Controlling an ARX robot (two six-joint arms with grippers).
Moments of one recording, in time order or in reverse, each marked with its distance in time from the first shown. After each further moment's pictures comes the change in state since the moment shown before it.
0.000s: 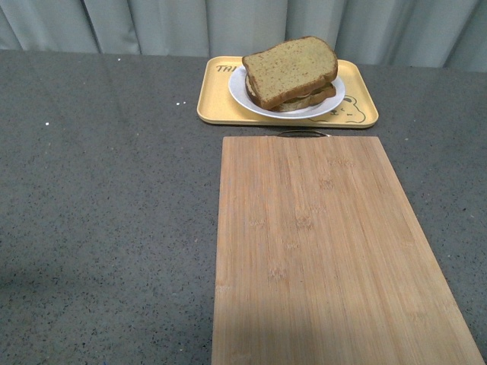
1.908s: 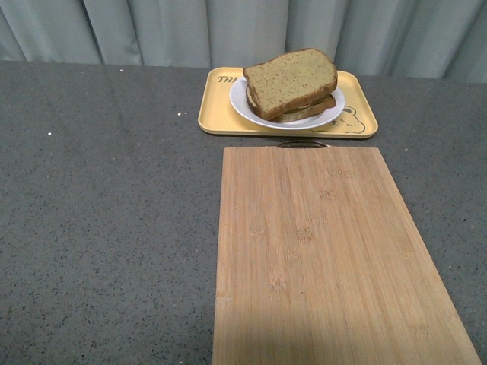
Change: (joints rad) left arm 0.000 -0.925 -0.026 -0.869 0.000 0.000; right arm 0.000 0.000 0.000 0.000 0.000 0.000
